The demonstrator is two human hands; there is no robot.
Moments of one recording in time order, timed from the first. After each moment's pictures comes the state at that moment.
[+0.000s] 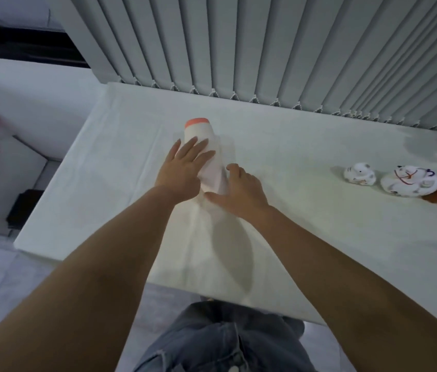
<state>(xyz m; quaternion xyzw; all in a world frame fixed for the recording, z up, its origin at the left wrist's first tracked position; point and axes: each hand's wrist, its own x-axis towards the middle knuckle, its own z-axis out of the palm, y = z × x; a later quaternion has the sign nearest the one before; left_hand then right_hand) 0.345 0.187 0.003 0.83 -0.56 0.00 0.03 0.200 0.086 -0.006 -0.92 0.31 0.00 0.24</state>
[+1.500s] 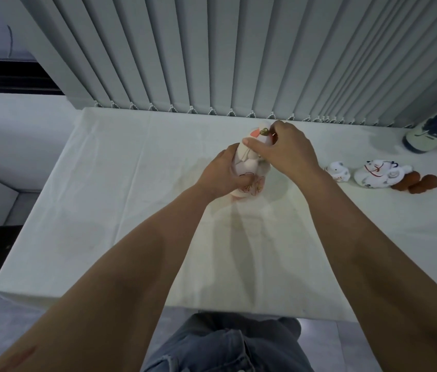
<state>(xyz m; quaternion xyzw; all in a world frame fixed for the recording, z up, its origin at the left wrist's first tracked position) 0.287 0.104 0.033 0.77 -0.45 -0.29 0.36 0.169 0.003 0.102 -0.85 0.44 -0.13 0.25</state>
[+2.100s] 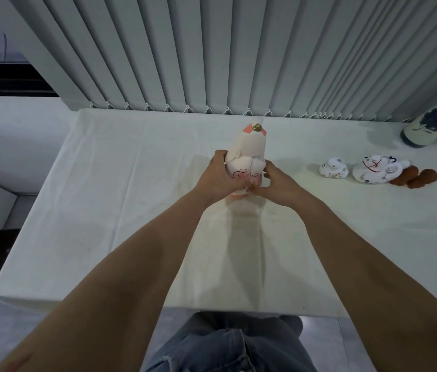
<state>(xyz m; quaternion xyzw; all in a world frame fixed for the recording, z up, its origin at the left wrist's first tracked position) 0.282 0.110 0.021 0.76 -0.37 -0.35 0.40 0.136 0.003 0.015 -0.79 0.38 -0.02 0.48</state>
